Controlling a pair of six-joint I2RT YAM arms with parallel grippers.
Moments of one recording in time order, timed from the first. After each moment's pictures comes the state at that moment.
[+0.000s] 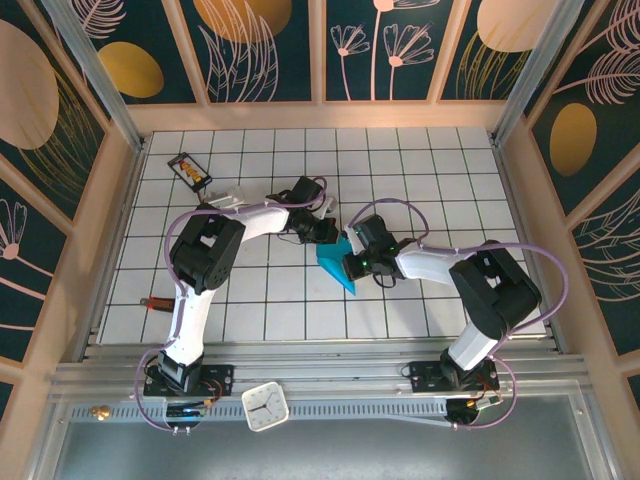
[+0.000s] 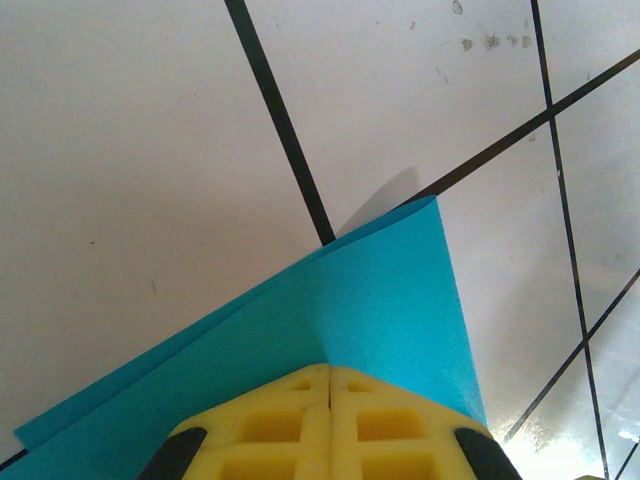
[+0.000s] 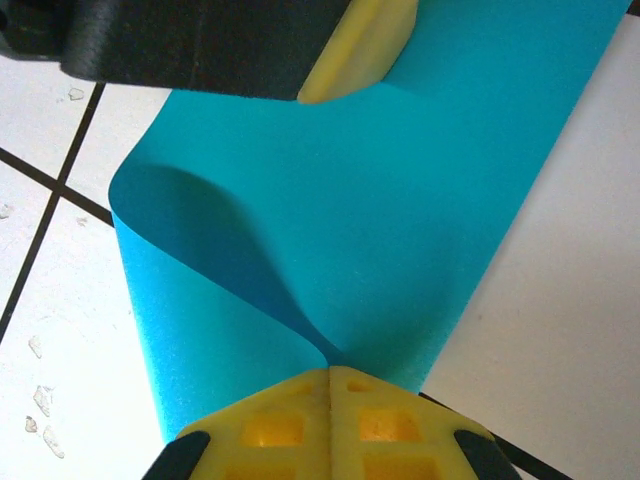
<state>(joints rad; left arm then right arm) -0.60 2.18 1.46 -0.35 0.49 -0.42 0.65 1.64 0.77 -0.13 -0.17 0.23</state>
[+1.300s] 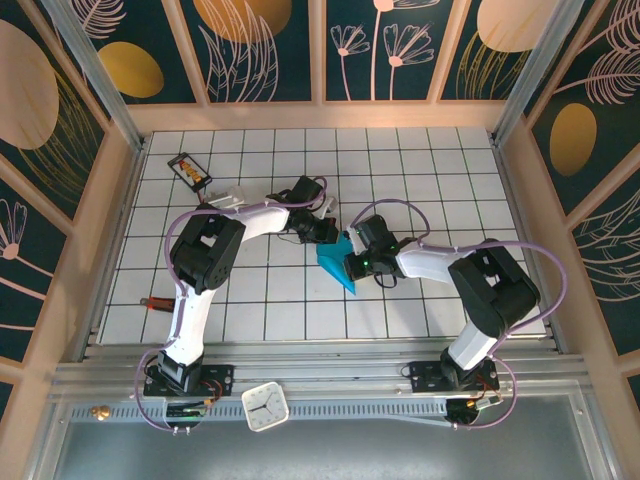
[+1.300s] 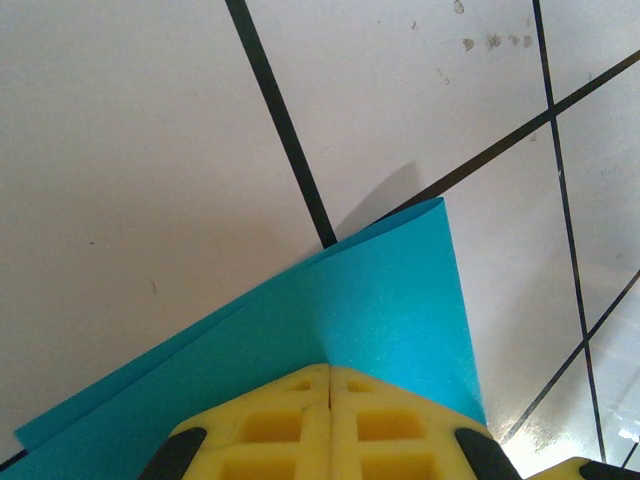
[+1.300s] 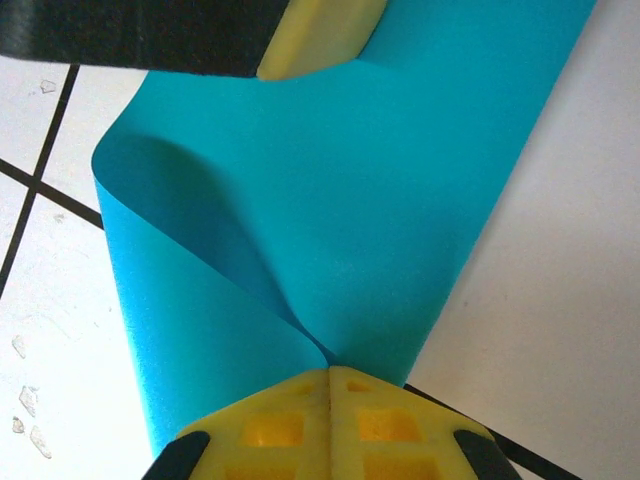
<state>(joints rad) -0.60 2.18 1.46 -0.36 0.49 -0.42 0.63 1.65 0.77 -0.14 -0.18 0.25</state>
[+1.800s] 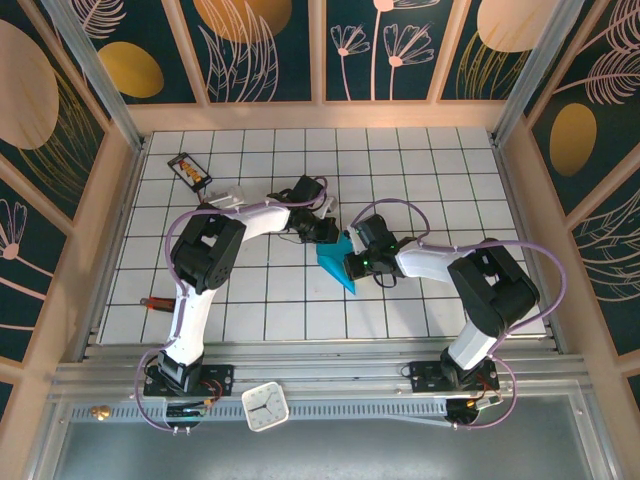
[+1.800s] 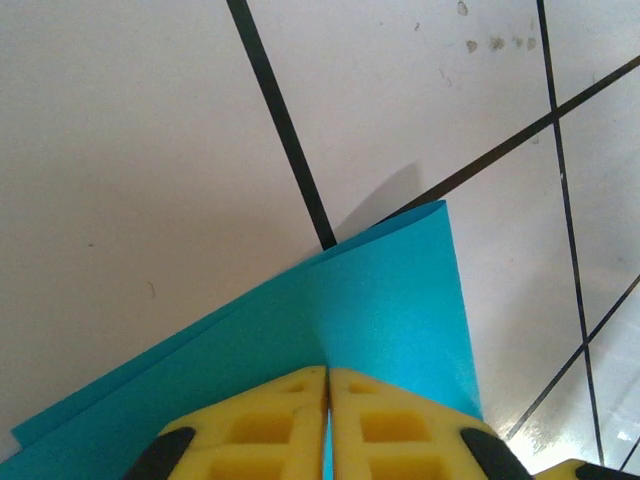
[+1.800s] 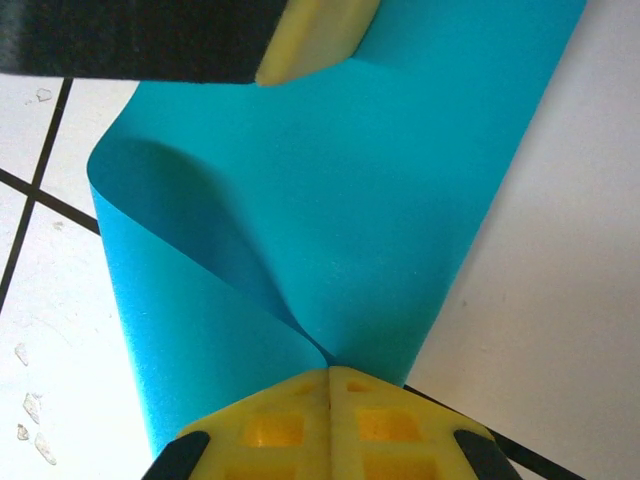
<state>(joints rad) -0.60 2.19 1.48 -0.38 0.48 -0.43 0.63 1.65 0.77 -0.15 -0.18 0.28</state>
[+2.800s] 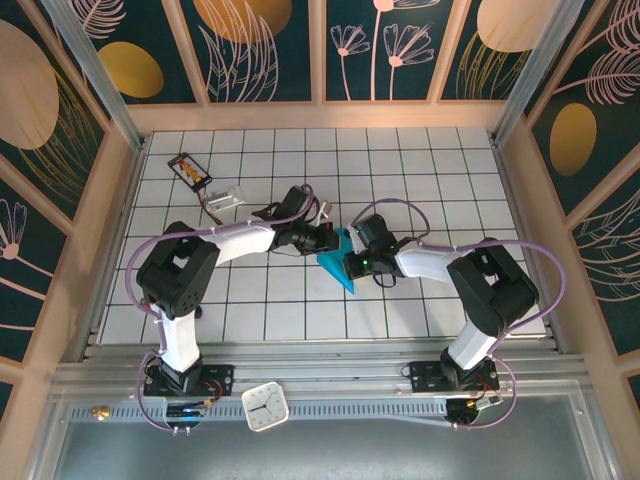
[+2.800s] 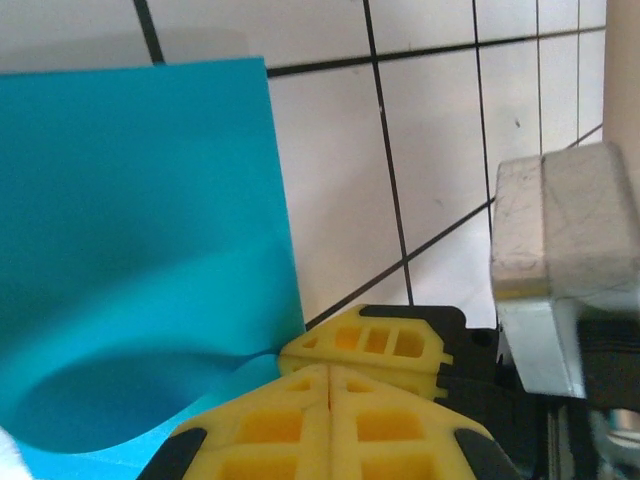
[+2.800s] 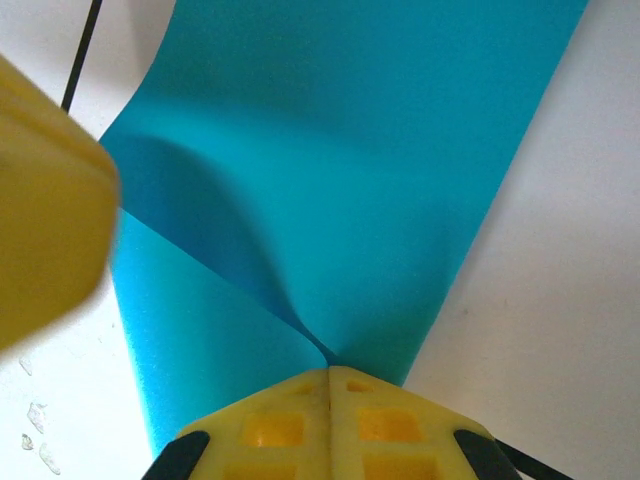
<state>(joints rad) -0.66 1.91 1.18 -0.16 0.53 -0.72 0.63 1.66 0.77 -0.13 -0.18 0.29</state>
